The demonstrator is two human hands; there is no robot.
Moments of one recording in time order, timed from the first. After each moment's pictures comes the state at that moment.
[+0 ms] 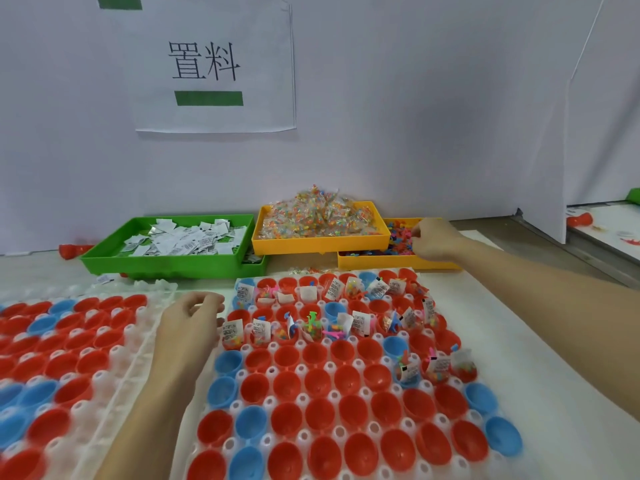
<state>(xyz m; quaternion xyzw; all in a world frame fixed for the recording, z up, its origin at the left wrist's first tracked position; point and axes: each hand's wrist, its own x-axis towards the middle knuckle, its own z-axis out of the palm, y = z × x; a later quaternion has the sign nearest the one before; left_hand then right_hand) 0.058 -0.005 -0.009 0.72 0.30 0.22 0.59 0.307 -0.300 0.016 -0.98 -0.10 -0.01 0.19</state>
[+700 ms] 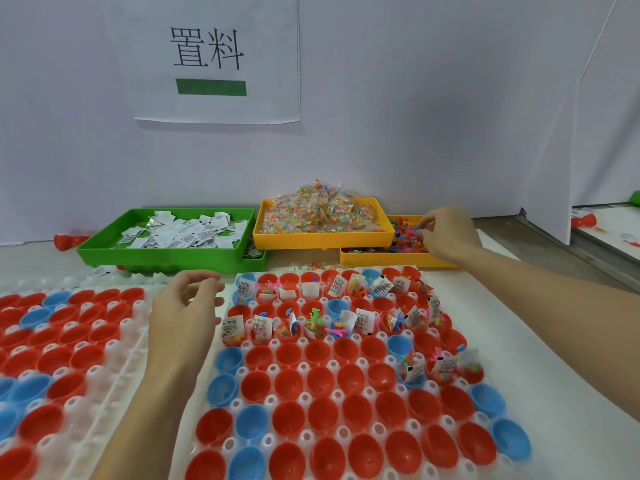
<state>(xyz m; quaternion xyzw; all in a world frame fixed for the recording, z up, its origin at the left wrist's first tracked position) 0.057 -0.010 -0.003 0.70 0.25 0.31 0.59 0.320 -0.308 -0.001 -0.95 -0.08 -0.19 0.22</state>
